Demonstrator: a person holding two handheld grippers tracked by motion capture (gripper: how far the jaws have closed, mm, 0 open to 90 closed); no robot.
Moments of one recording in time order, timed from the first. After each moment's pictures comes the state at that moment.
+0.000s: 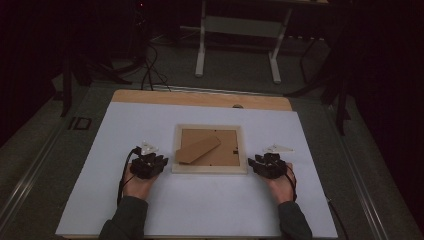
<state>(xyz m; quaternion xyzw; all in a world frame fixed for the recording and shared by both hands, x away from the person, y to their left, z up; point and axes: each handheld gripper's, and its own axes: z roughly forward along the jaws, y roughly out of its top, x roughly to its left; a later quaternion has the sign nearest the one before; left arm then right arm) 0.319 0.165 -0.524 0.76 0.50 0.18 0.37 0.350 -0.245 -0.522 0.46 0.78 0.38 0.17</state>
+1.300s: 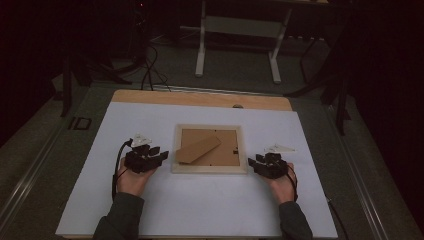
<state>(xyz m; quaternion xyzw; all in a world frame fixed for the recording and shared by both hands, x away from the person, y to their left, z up) 0.321 0.177 -0.490 0.75 0.49 0.16 0.42 0.349 -0.248 -0.520 0.46 0.78 0.39 0.17</state>
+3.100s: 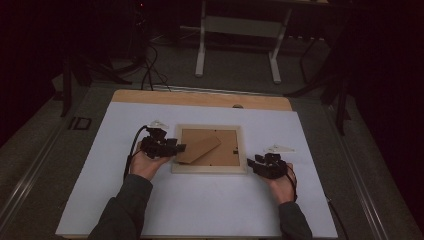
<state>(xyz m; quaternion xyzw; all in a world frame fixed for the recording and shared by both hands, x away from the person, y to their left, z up) 0.365 0.143 -0.471 0.78 0.45 0.06 0.43 0.348 -0.247 -0.520 0.46 0.78 0.39 0.16</state>
